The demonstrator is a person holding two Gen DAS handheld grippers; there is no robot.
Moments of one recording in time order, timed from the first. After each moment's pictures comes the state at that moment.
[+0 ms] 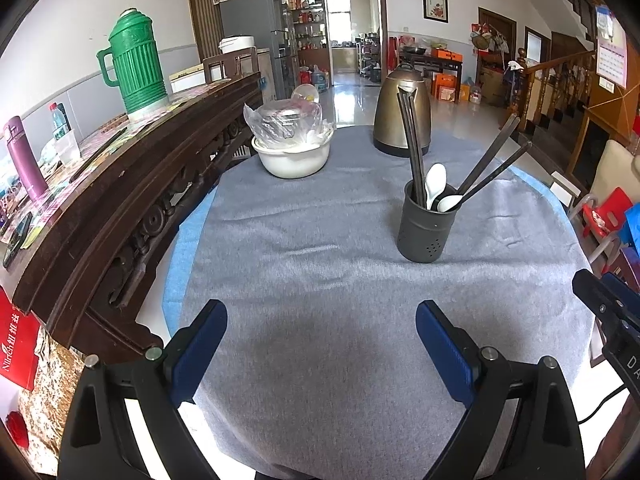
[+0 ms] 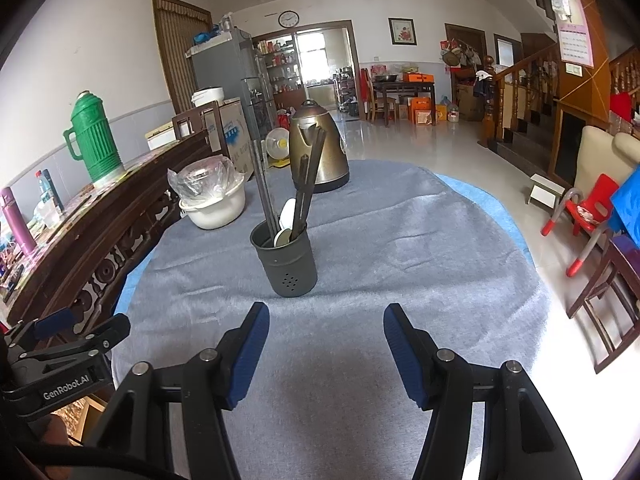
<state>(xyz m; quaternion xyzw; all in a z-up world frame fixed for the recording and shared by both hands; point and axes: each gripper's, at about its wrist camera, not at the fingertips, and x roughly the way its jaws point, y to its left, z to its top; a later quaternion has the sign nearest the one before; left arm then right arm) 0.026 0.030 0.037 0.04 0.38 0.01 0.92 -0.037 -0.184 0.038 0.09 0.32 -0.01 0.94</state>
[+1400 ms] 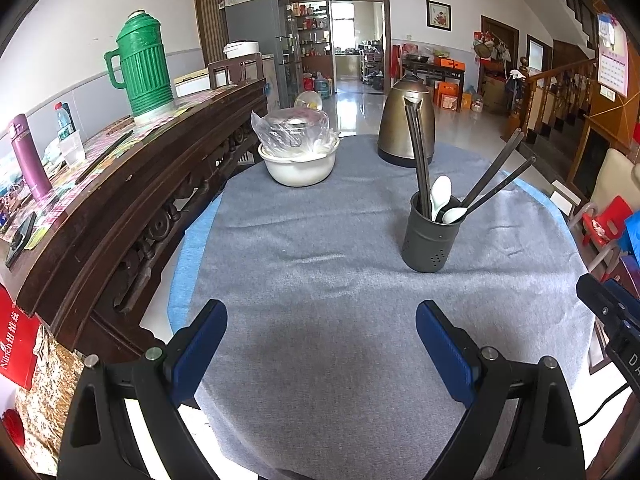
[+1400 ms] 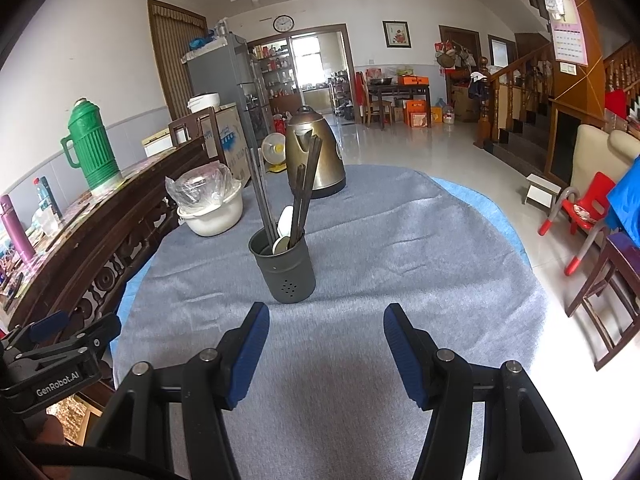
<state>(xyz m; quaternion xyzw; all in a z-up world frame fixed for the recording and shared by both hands) 0.024 0.041 0.042 0.03 0.37 0.02 0.93 -0.038 -0.183 0.044 0.10 0.32 -0.02 0.94</state>
